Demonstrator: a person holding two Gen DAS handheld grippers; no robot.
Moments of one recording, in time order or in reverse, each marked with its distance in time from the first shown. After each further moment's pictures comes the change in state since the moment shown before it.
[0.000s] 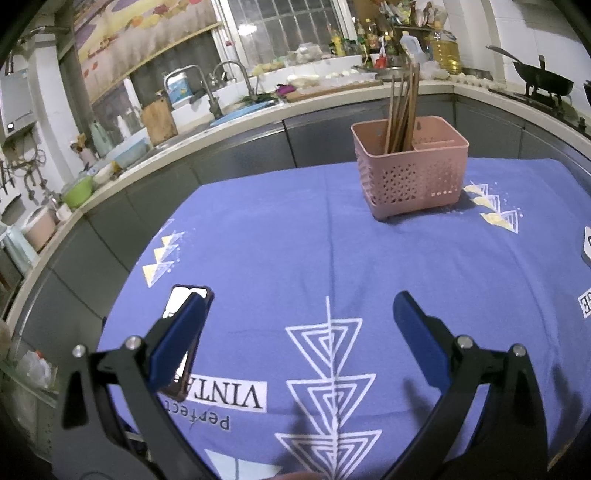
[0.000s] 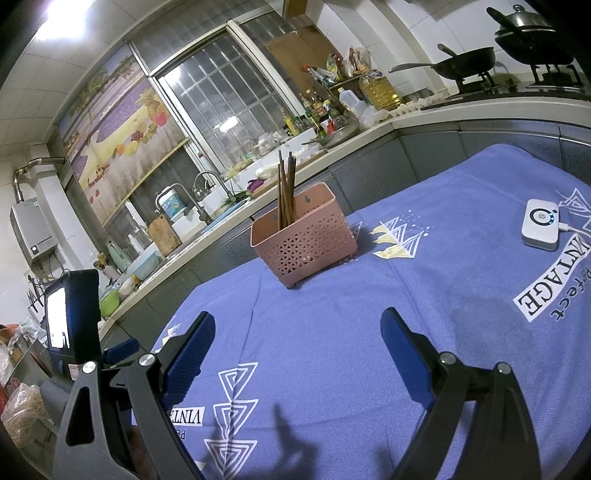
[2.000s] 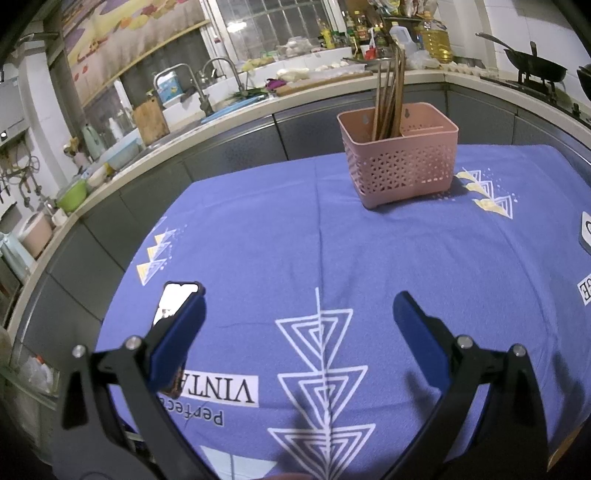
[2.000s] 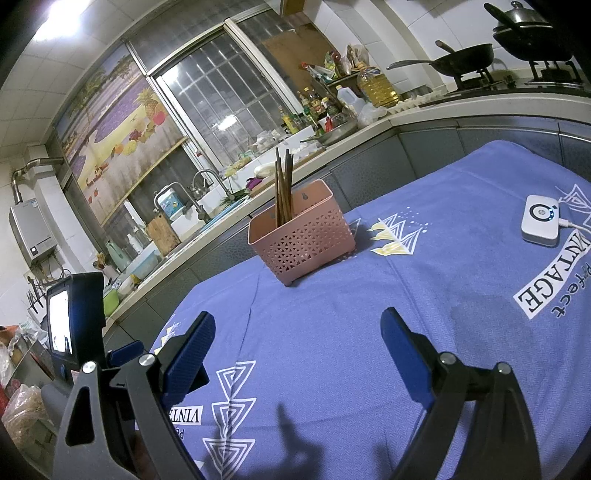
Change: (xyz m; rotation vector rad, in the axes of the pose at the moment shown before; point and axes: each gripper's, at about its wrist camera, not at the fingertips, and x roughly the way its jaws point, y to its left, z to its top) left arm 0.005 -0.008 -0.003 0.020 0.026 -0.019; right arm 0.001 0.001 -0.001 0.003 0.004 0.001
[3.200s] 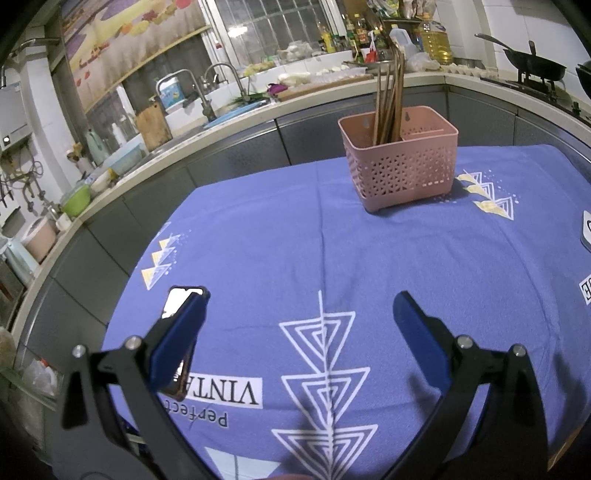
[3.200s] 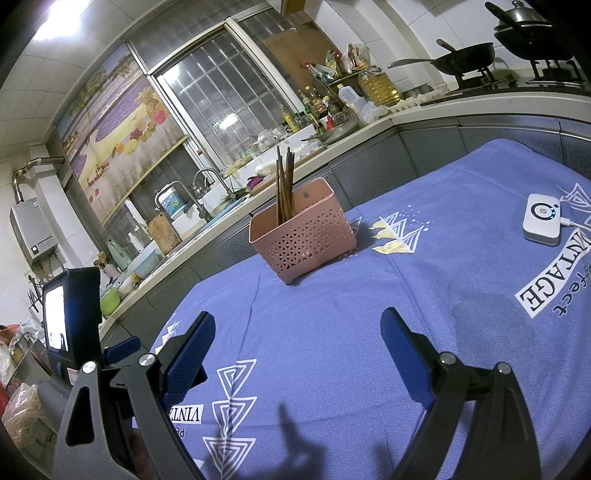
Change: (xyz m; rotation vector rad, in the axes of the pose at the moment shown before) left arm 0.000 -0.001 -0.001 0.007 -0.005 0.004; right arm -0.001 0.003 -0.002 0.001 0.000 -0.001
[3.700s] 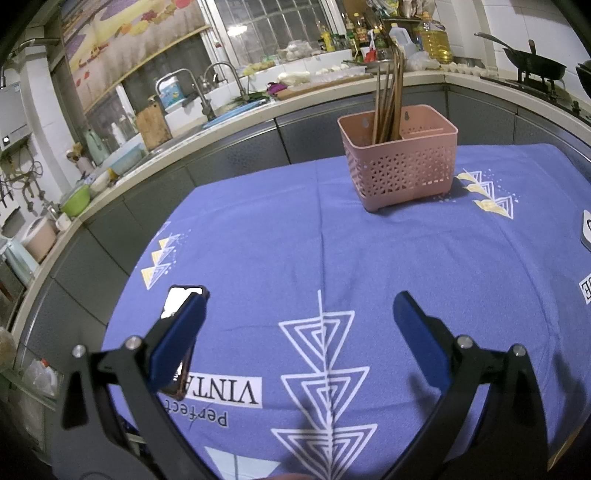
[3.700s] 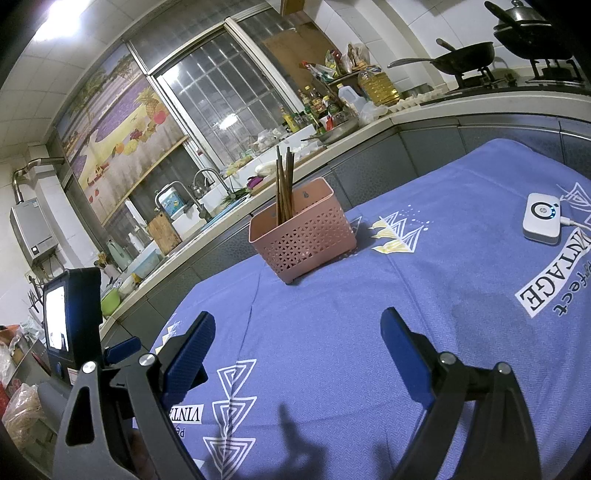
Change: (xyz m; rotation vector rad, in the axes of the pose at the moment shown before) left arm 0.000 -0.002 0.000 0.000 0.000 0.003; right arm 0.000 0.001 -0.001 0.002 0.001 -0.001
